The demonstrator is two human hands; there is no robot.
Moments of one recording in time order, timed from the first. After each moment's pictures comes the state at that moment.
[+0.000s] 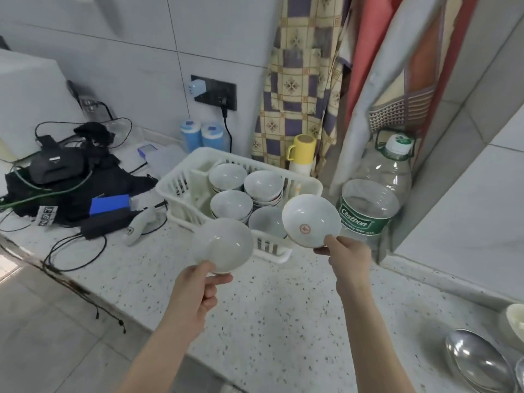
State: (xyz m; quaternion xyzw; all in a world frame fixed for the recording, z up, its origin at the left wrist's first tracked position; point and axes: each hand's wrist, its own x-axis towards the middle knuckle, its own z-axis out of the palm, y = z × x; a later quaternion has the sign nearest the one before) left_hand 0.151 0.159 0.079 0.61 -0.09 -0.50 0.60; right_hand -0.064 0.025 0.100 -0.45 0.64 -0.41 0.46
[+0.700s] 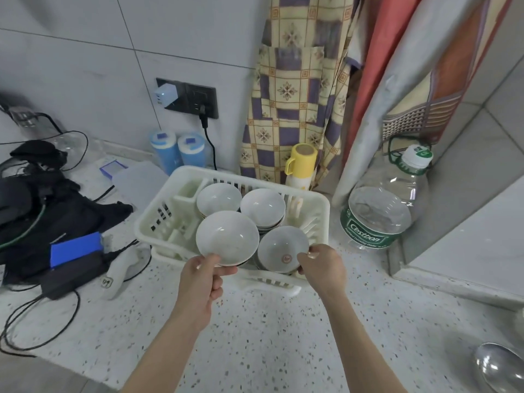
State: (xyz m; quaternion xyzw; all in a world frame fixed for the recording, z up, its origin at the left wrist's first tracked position) left_hand 0.228 0.039 0.080 0.63 -0.13 -0.52 0.56; right_hand 0.022 -0.047 0.064 -0.56 0.73 -0.21 0.34
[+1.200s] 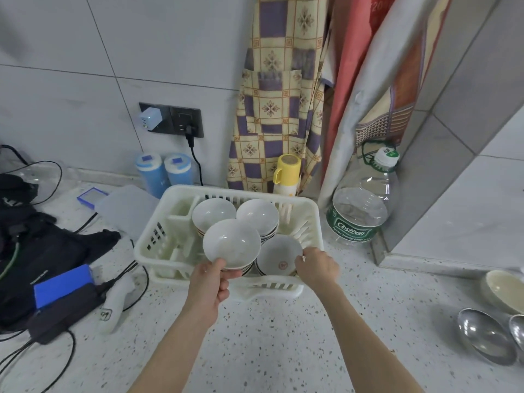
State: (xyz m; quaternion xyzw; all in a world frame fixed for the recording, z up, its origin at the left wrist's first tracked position) left_hand 0.254 0.024 0.078 0.60 -0.17 -0.59 0.51; right_hand 0.043 -0.048 0.057 -0.63 0.76 -0.02 0.15
